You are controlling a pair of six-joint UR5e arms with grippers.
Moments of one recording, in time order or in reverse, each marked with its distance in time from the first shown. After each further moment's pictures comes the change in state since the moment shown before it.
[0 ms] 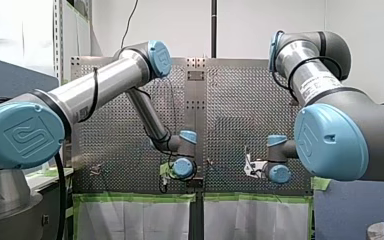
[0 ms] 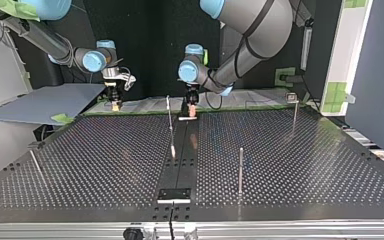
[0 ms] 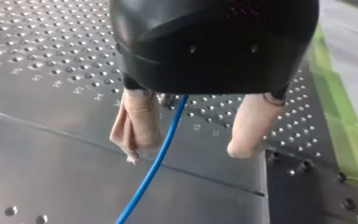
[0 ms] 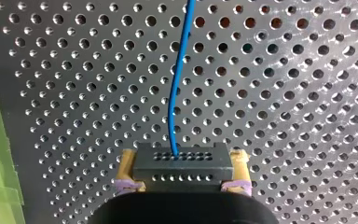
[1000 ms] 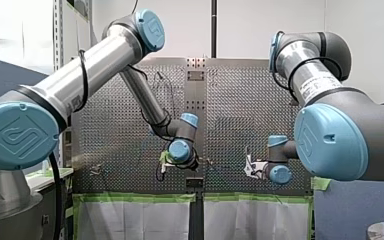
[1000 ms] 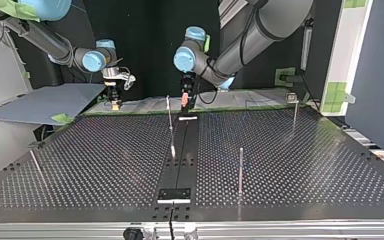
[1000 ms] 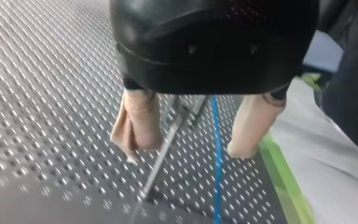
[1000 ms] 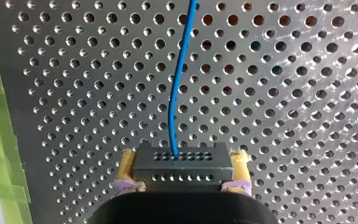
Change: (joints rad) left arm -0.057 0.199 -0.171 -0.146 0.093 0.087; right arm -0.004 0.003 0.000 0.006 -0.003 0.002
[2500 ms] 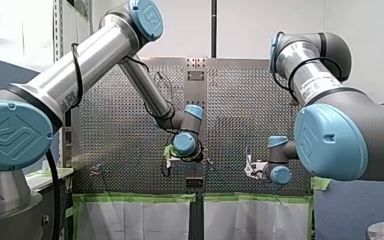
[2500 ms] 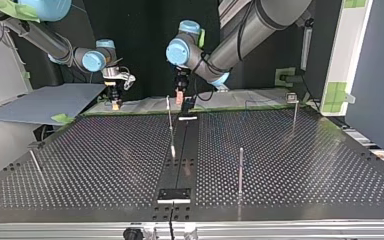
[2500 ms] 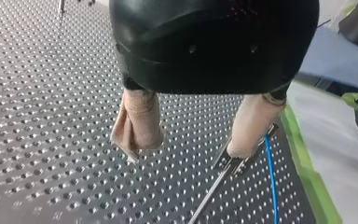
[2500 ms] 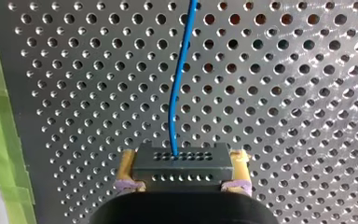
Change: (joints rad) left arm -0.054 0.055 -0.009 -0.004 -0.073 -0.081; right arm -0.002 0.004 0.000 -0.002 -0.008 0.011
